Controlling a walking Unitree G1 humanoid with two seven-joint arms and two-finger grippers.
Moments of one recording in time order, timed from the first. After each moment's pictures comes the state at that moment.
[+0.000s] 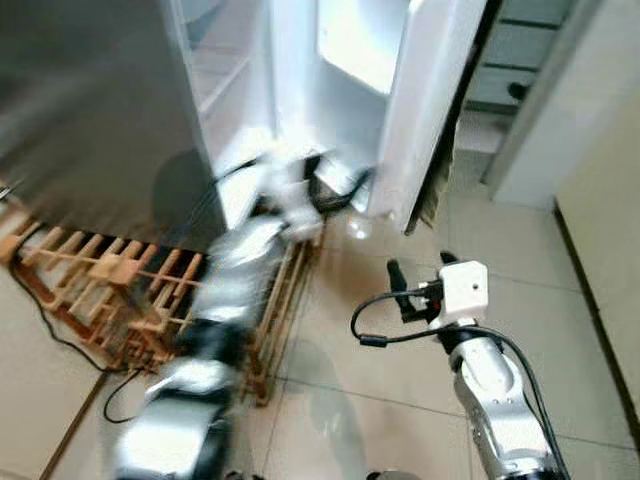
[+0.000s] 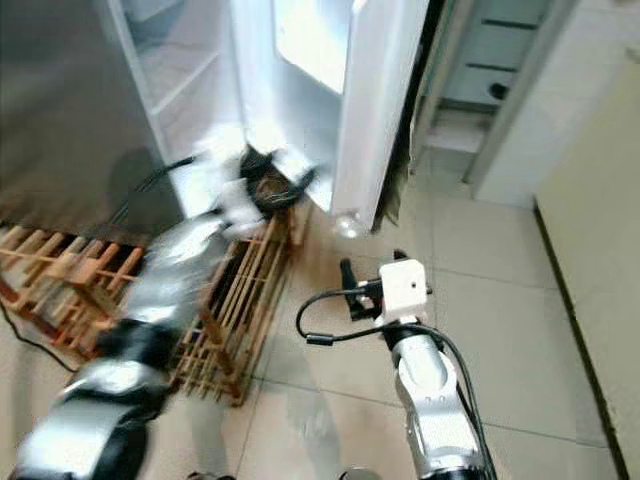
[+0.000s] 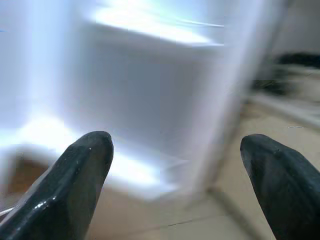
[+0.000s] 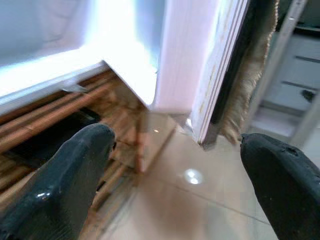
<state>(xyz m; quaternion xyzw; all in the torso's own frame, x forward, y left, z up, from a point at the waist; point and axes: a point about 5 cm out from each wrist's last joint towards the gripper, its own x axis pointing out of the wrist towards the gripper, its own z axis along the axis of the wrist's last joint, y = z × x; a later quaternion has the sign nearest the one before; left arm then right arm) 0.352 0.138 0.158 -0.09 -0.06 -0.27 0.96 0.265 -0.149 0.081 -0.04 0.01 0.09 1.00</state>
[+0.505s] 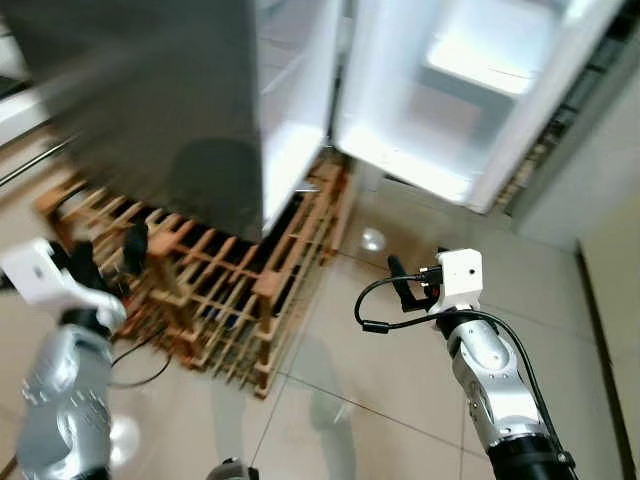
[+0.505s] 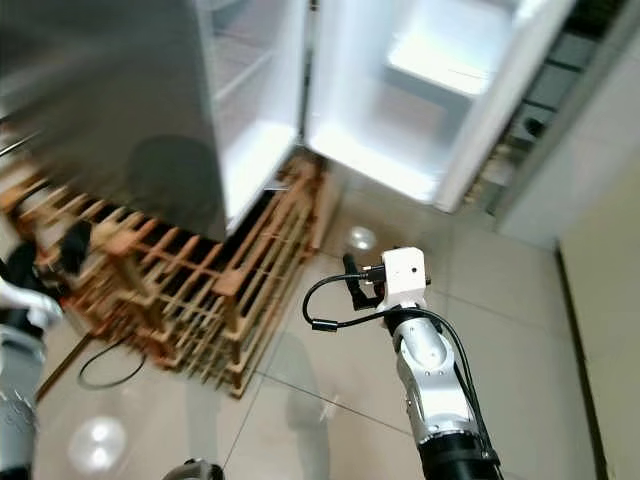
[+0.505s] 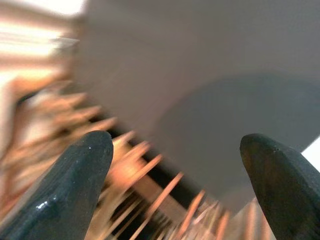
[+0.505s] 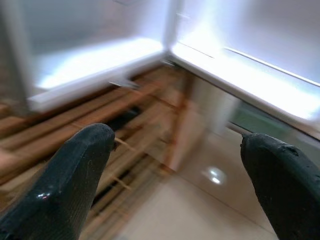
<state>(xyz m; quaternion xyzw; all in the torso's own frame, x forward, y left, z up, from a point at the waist) 0.245 0.254 0.119 -0.14 -0.02 0.07 0.99 0.291 -0.139 0.075 -0.01 0.04 0.12 0.99</state>
